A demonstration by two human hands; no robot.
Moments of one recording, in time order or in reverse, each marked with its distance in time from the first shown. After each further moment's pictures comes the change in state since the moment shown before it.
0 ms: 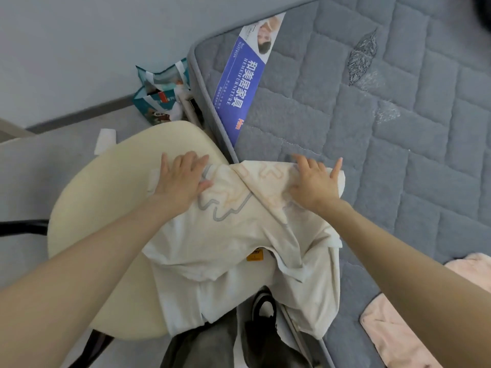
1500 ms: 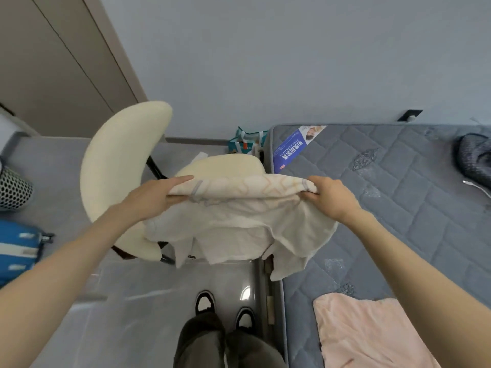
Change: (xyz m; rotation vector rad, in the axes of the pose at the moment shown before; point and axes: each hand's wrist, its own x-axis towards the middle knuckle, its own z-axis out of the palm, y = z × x) left_hand -0.388 0.023 -0.179 -0.499 0.113 -0.379; right_hand -0.243 -0.008 -0.210 0.184 0.058 -0.530
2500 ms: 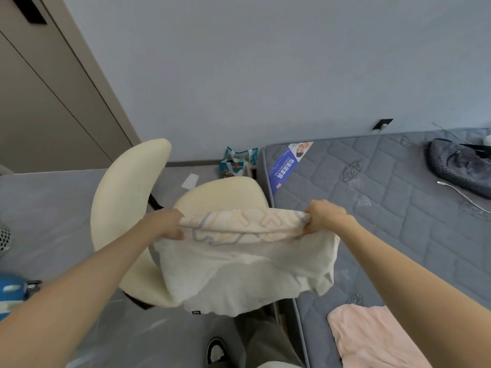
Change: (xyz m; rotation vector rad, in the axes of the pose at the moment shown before) left_hand 0.062 -0.025 -0.039 0.385 -0.385 -0.130; right_hand 0.035 -0.059 -0.006 -0.379 -0.343 0.344
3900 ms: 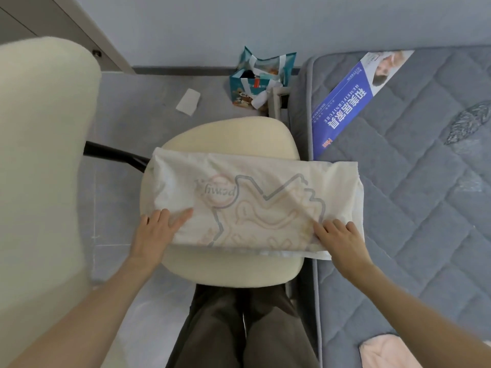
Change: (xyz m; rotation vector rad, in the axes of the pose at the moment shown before) left_hand 0.223 -0.034 0.187 0.314 0.576 0.156; right_hand 0.227 0.018 0.200 -0.283 0.153 -0.408
